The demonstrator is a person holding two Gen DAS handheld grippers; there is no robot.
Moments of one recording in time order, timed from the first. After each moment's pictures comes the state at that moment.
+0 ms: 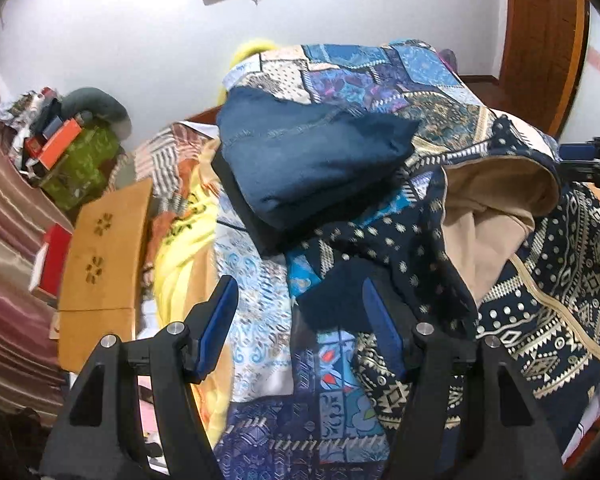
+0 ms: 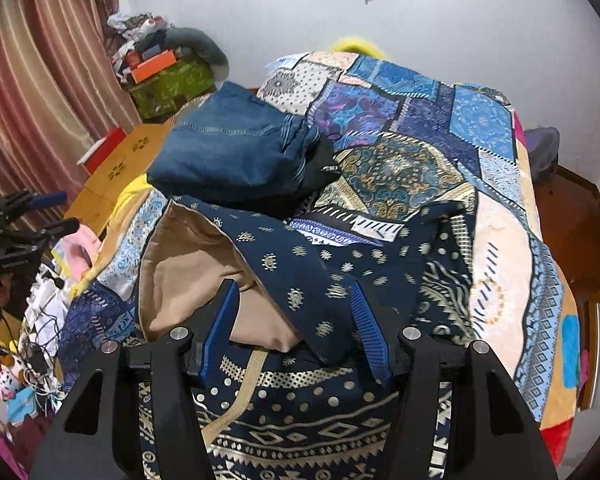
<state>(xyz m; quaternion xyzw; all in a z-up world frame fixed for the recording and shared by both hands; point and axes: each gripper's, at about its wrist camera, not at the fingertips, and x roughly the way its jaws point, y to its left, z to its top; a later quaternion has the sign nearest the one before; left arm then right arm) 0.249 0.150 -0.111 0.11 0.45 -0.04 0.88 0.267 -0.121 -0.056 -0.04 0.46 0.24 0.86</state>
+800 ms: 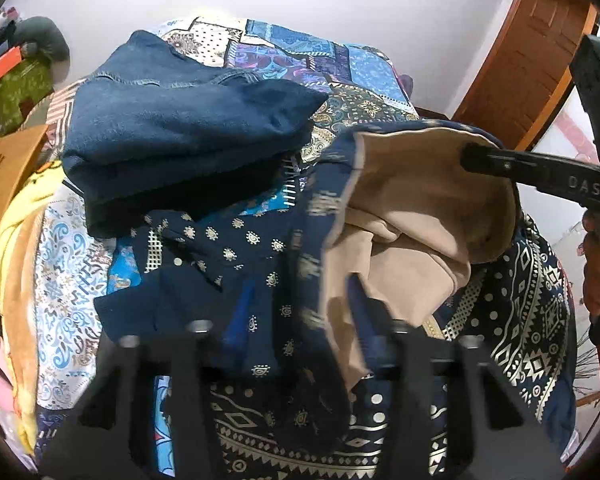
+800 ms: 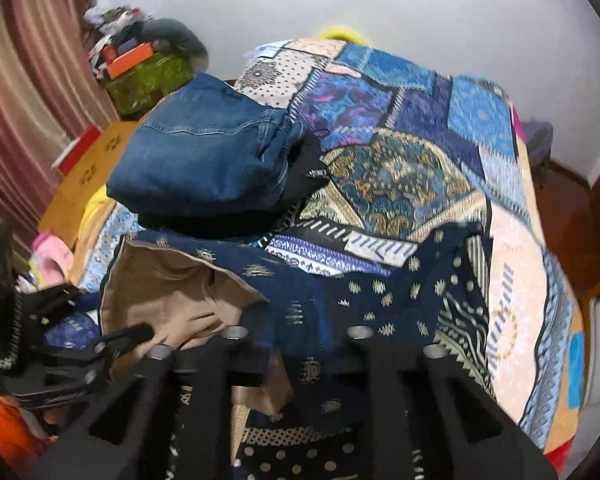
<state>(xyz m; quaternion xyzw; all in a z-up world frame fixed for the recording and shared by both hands) 0.294 0.063 -0.188 -0.06 0.47 -0.13 0.87 0.307 -0.113 -0.069 -0.03 0.47 0.21 0.85</state>
